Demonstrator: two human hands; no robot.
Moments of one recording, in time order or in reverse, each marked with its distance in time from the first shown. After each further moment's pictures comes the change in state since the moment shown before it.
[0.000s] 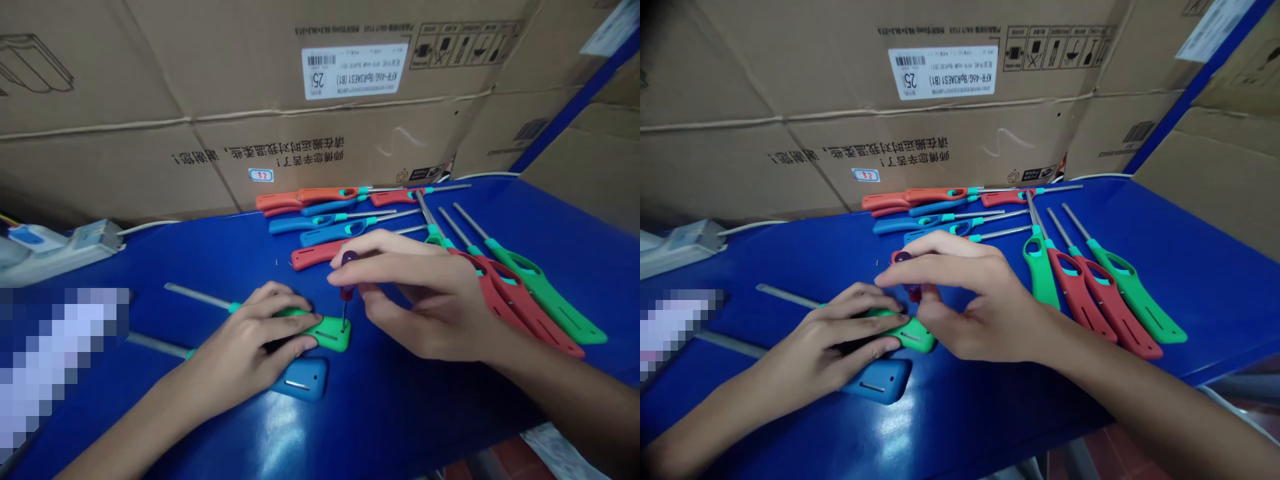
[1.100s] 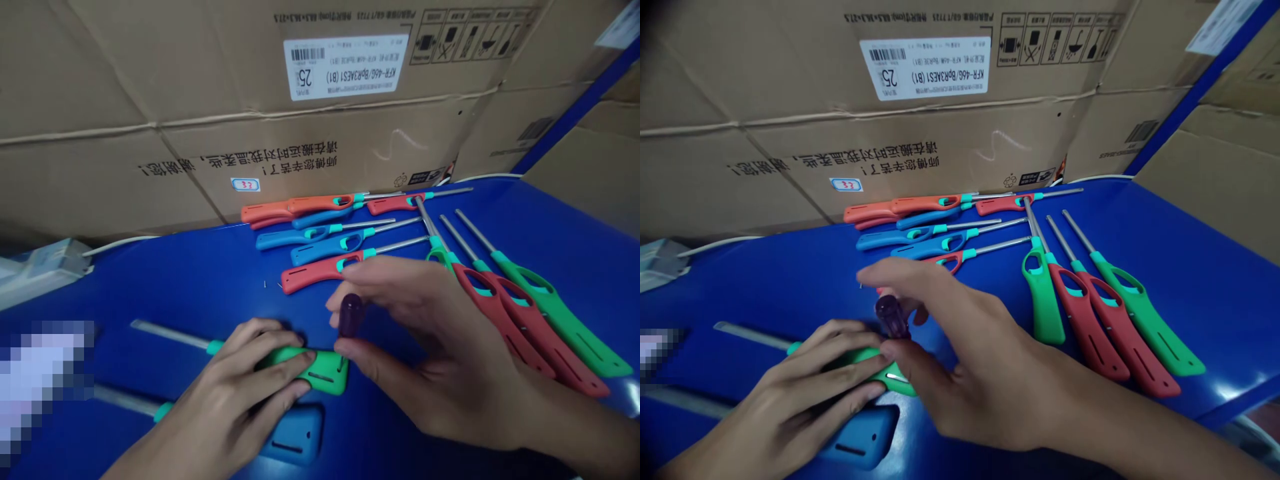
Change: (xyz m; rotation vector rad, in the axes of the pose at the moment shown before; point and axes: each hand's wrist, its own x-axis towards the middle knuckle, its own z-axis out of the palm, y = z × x) left_hand -0.006 -0.004 0.000 0.049 -0.045 -0.002; right_hand -0.006 0.005 -0.002 0.098 -0.023 0.157
